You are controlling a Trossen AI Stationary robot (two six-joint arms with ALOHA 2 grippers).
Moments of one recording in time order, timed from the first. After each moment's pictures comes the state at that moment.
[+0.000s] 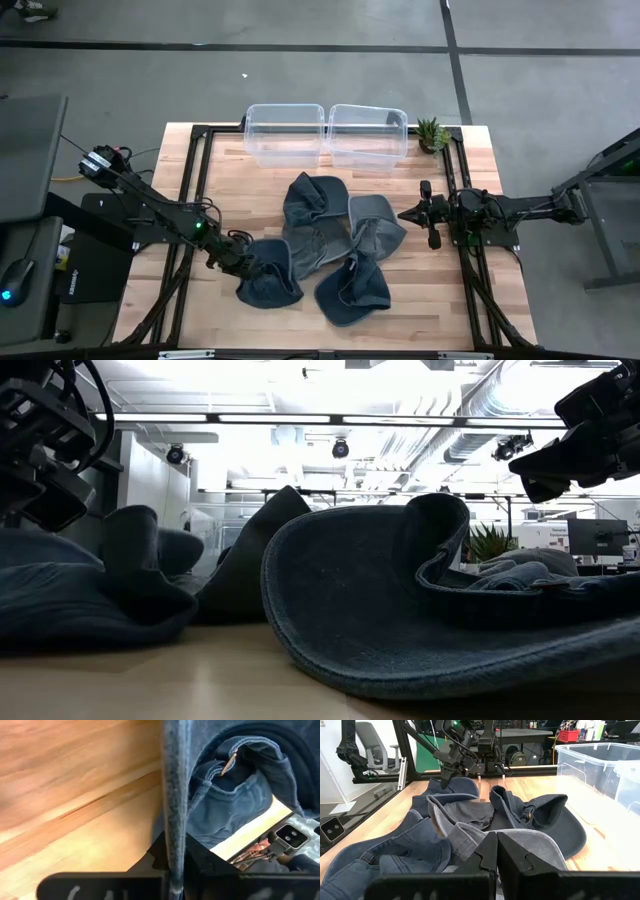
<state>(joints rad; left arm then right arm) -0.54 1.16 0.41 -0.13 0.13 -1.86 0.05 0.14 0.02 0.01 0.00 0.07</state>
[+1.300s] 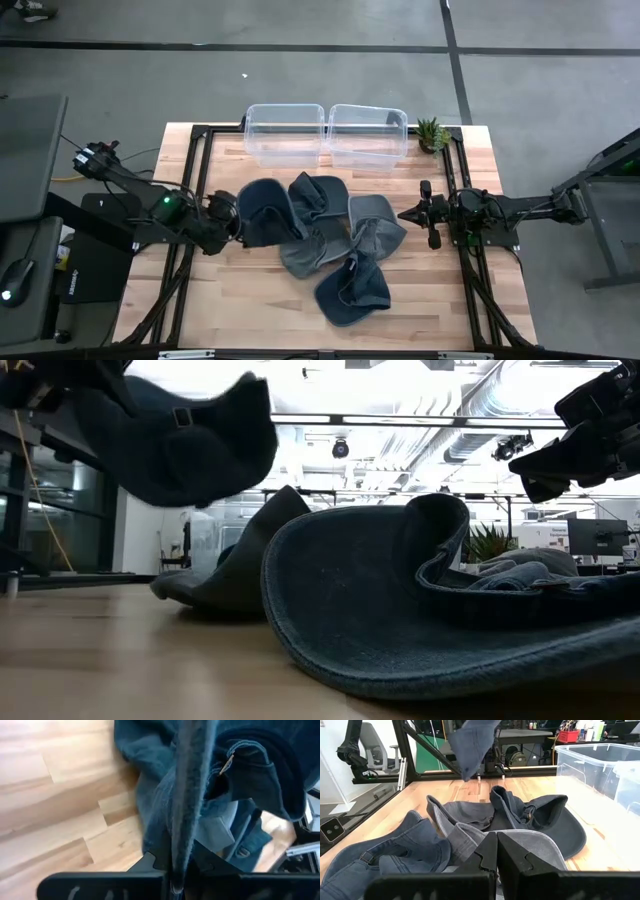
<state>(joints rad) -0.54 1.01 0.96 -0.96 -0.54 -1.70 0.05 0.14 0.02 0.02 0.00 0.07</state>
